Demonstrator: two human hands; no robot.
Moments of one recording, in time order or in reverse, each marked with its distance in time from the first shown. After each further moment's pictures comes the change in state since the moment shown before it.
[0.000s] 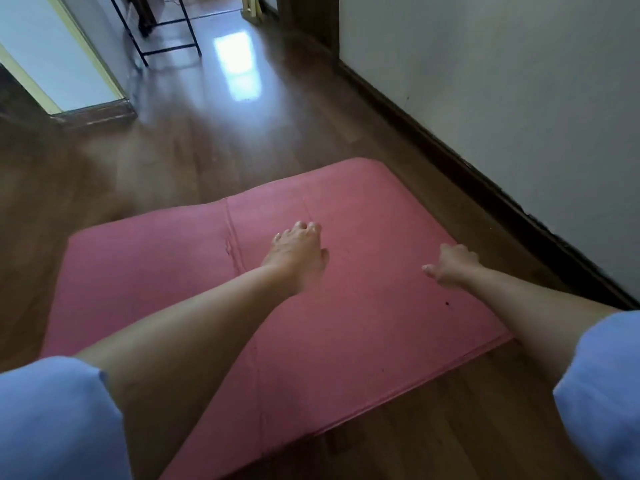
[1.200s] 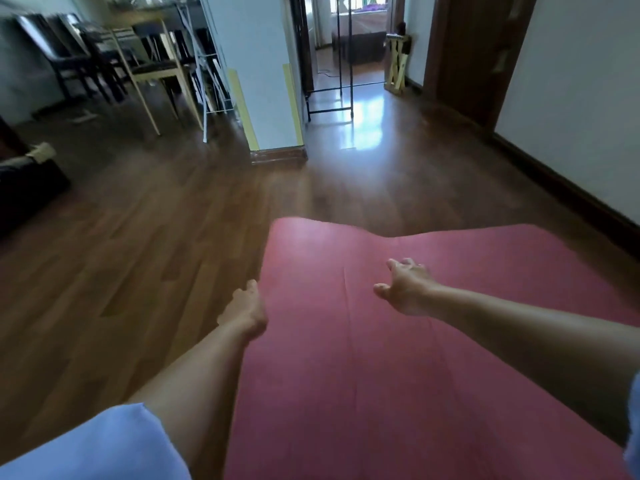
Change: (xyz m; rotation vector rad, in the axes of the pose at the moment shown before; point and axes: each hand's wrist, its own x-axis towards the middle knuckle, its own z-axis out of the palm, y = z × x) left_hand -0.193 -0.388 -0.067 -0.187 0.093 -0.735; right_hand -0.255 -0.380 0.009 -0.026 0.007 -0.581
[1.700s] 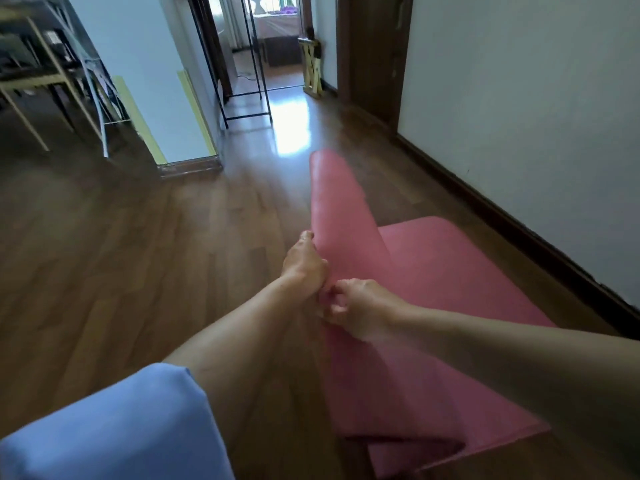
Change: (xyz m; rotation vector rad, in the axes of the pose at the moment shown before) left_hand -0.041 0.278 0.027 -0.462 -0.009 0.417; right_hand -0.048 0.113 -0.054 0.237 -0.013 -0.106
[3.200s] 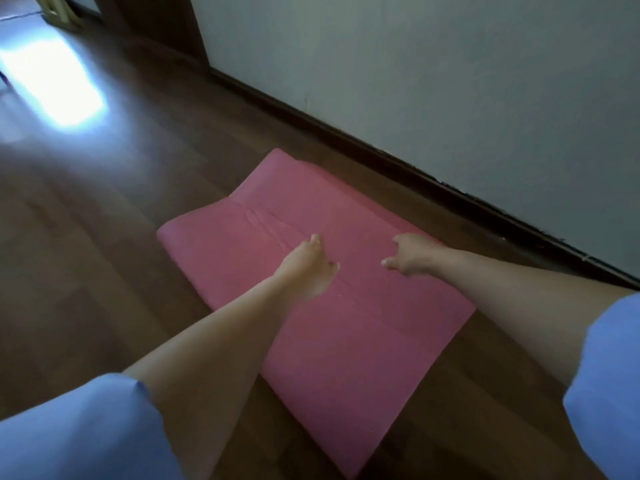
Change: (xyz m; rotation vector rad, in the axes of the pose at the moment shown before) left_hand 0.039 0.076 0.166 0.446 -0.690 0.504; right_hand 0.019 0.252 -0.034 0.042 0.140 0.854
